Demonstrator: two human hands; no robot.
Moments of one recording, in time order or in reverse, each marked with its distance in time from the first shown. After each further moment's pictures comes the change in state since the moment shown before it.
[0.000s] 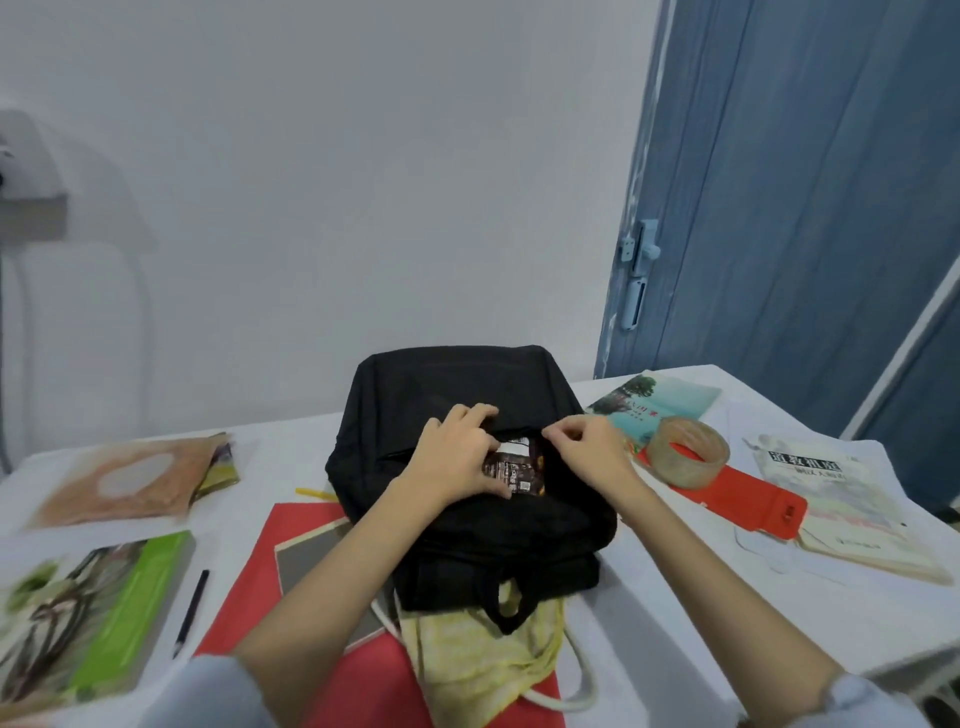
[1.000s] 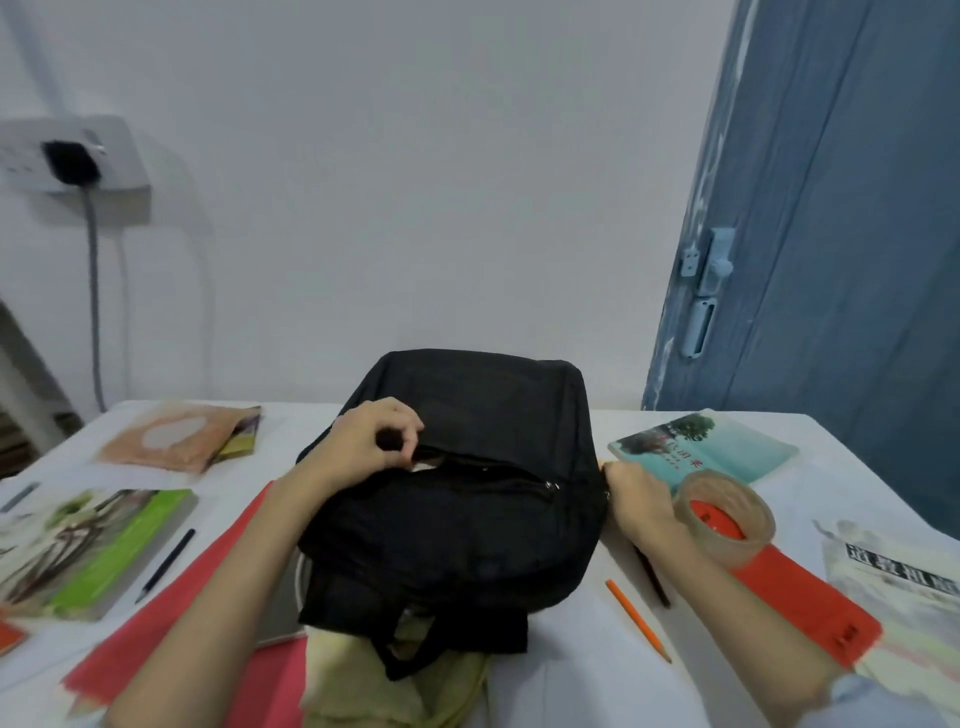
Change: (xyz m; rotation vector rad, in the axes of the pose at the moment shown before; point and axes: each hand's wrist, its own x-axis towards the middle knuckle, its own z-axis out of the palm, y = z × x) left_hand -0.008 -0.035 -0.002 -0.536 0.204 -0.341; right_hand 0.092 0.117 -0.011 -0.617 -0.216 -0.191
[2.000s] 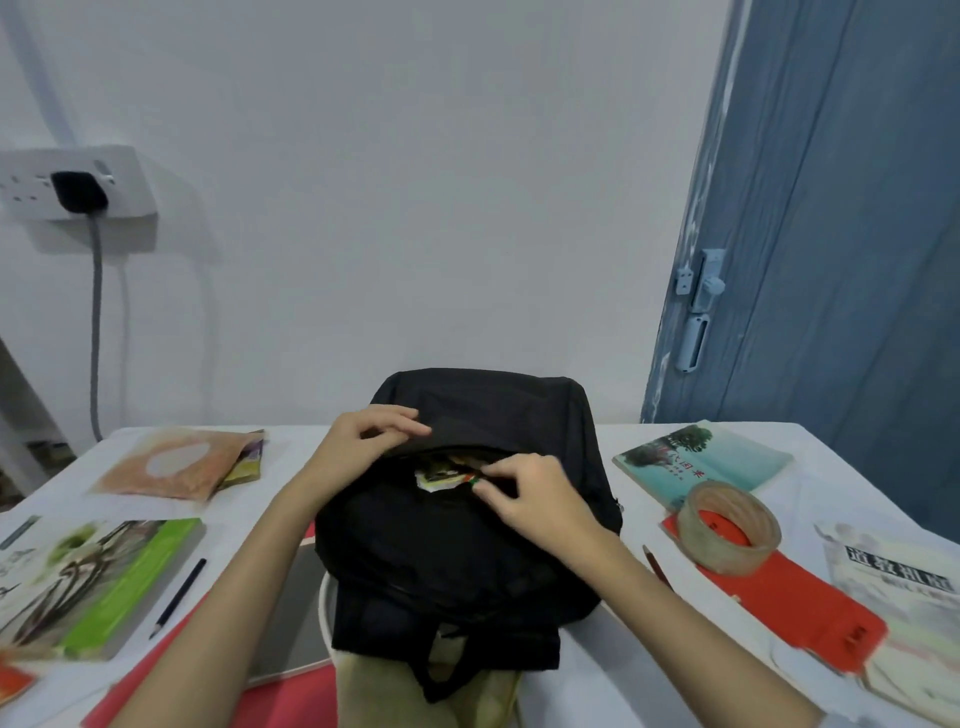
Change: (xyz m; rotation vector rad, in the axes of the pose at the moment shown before) left_hand -0.004 -0.004 -0.022 -0.464 0.128 -0.105; right_hand -0.045 -0.120 -0.036 0.462 0.079 -0.396
